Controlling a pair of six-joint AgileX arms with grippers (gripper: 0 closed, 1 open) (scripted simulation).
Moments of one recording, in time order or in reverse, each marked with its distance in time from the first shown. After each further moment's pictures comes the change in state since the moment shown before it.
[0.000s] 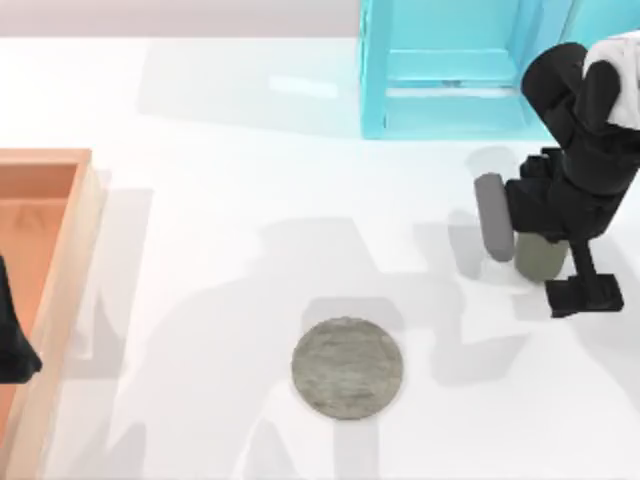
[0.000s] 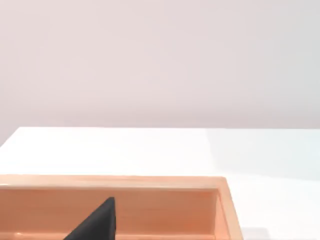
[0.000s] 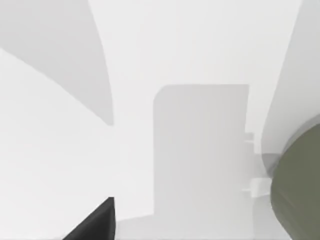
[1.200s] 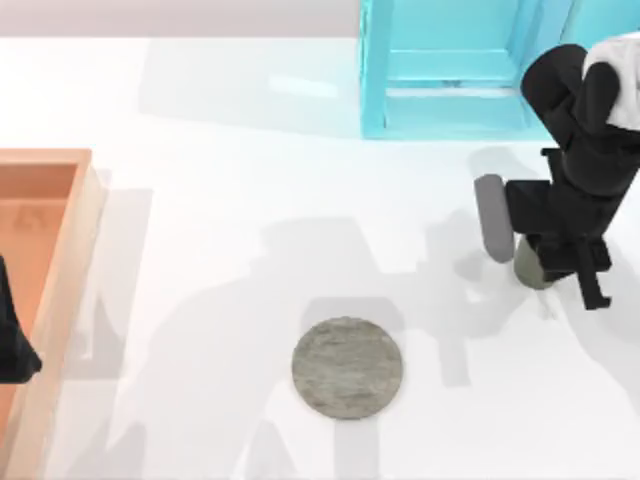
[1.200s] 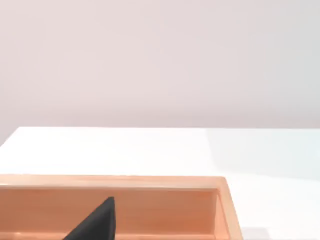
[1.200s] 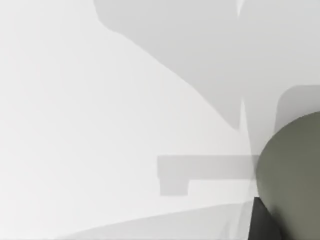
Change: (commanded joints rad) left arm 0.000 0.000 0.000 0.000 0.000 0.000; right arm 0.000 0.000 0.000 0.000 0.000 0.000
